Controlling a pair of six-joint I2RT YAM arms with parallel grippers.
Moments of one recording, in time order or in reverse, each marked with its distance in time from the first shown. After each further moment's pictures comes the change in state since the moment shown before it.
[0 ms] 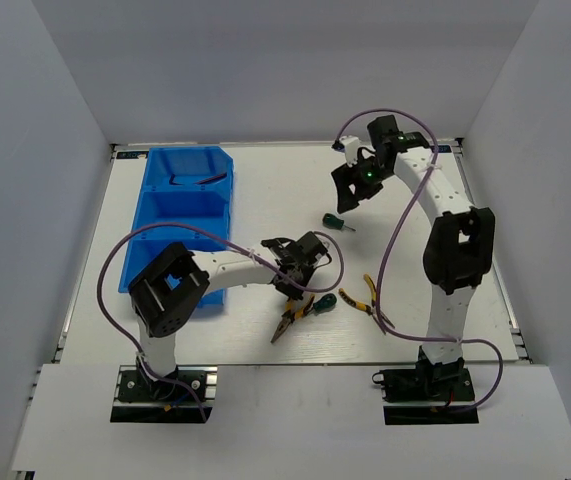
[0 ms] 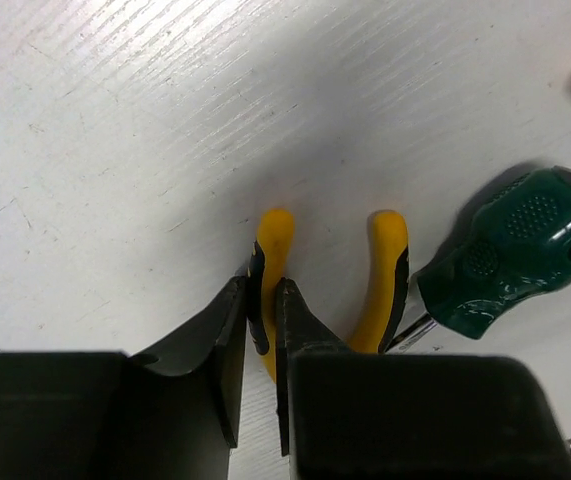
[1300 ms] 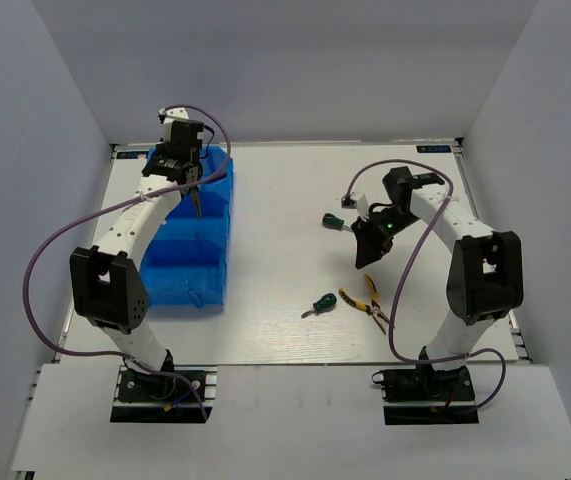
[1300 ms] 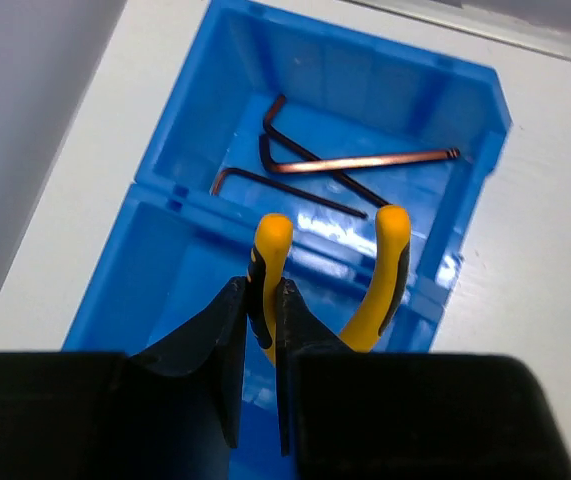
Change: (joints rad) left arm 0.669 -0.190 0.337 -0.009 -0.487 0.074; right arm -0.049 -0.285 -0.533 -0.111 -0.243 -0.307
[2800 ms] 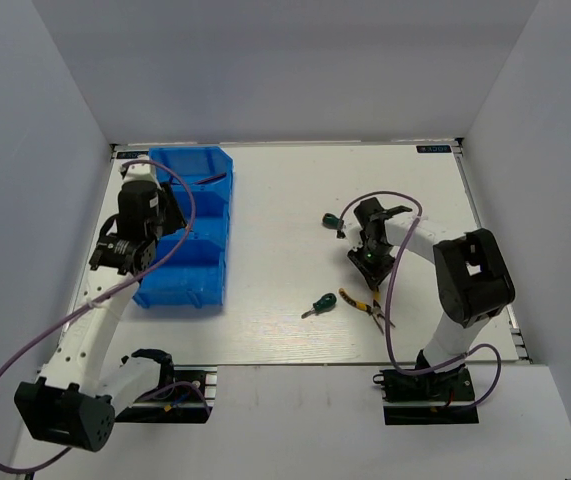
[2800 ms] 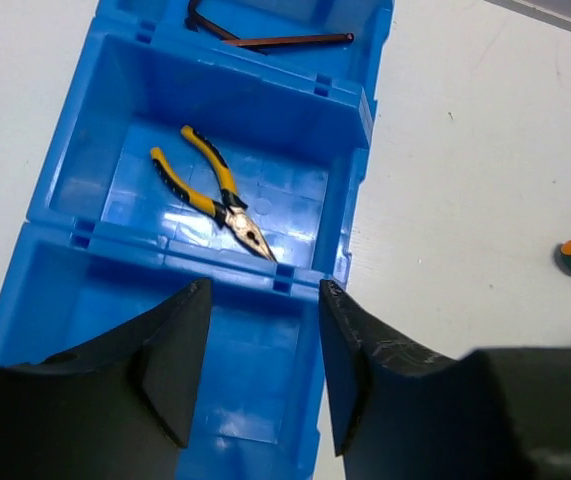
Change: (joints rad) left arm 0.098 -0.639 -0.504 0.024 0.356 -0.076; right arm 0.173 -0.002 -0.295 0.330 0.643 0.373
